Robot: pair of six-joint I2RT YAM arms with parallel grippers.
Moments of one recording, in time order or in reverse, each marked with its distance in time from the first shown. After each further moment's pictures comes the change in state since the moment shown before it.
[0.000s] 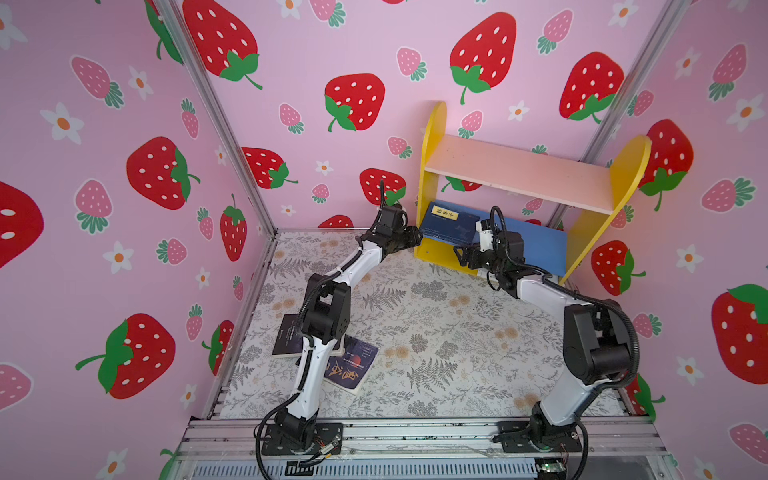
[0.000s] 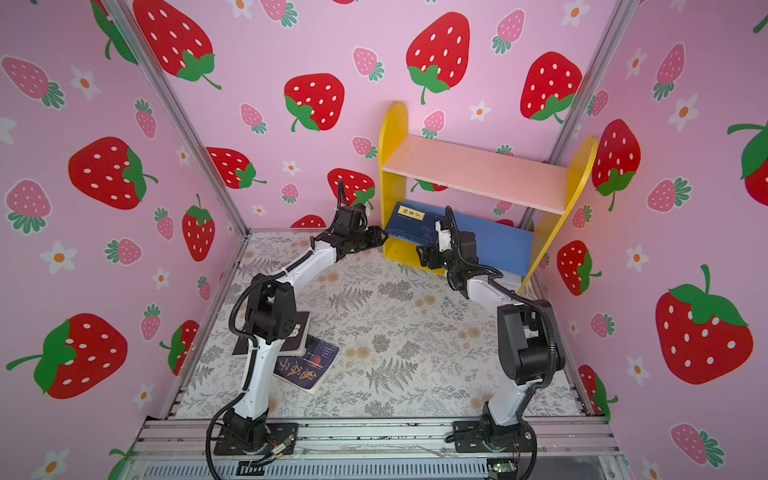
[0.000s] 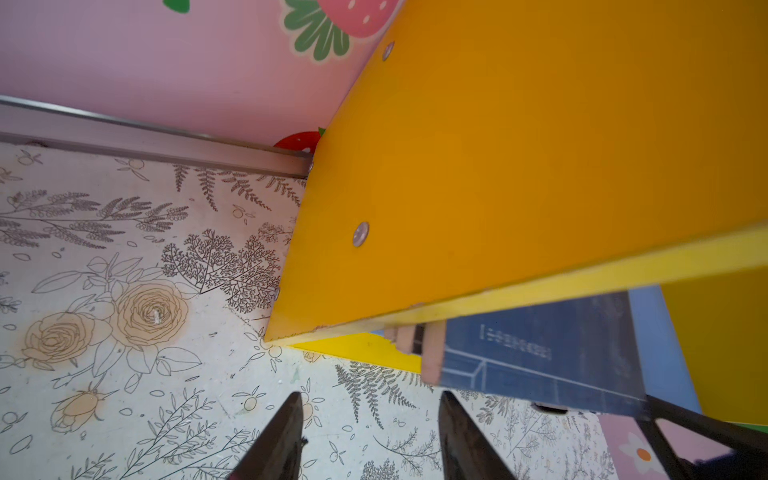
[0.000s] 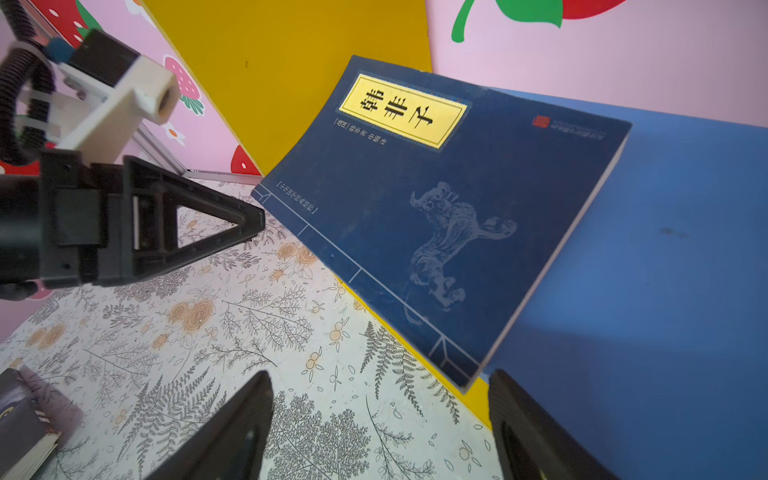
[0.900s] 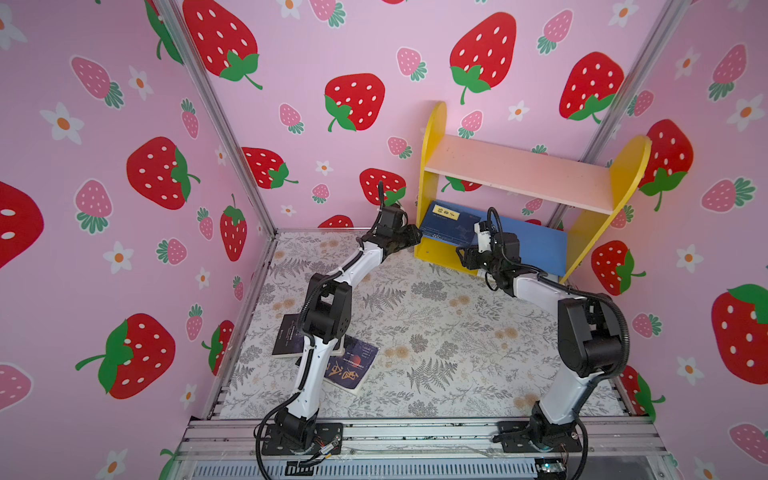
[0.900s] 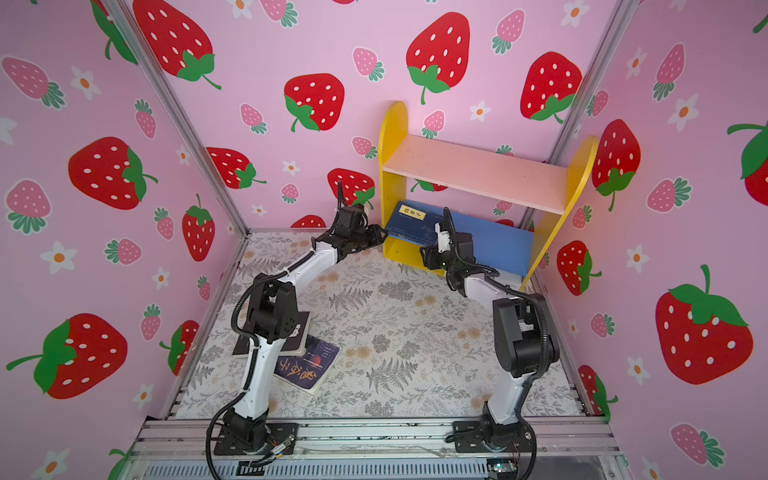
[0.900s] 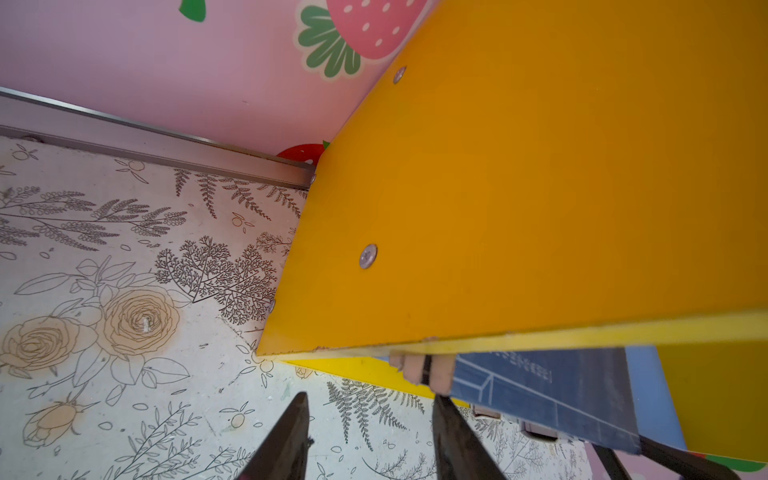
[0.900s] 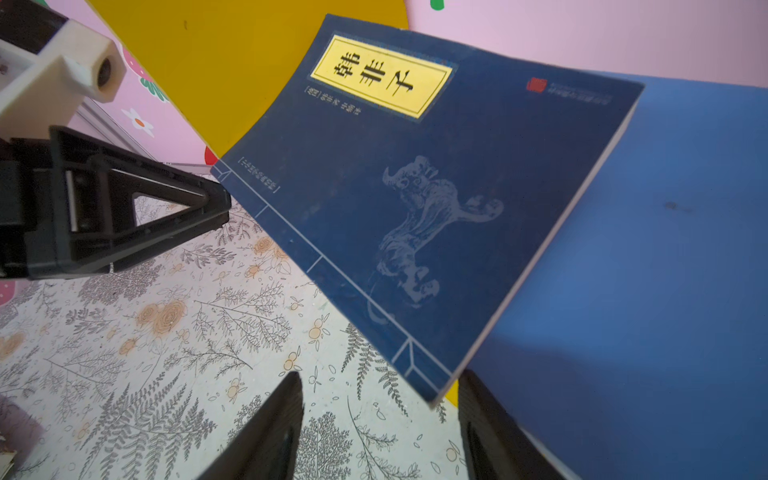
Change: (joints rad) left arm 0.000 0.006 0.000 0.058 -0.016 -0.078; right arm 0.000 0.060 0.029 0.001 0.043 0.003
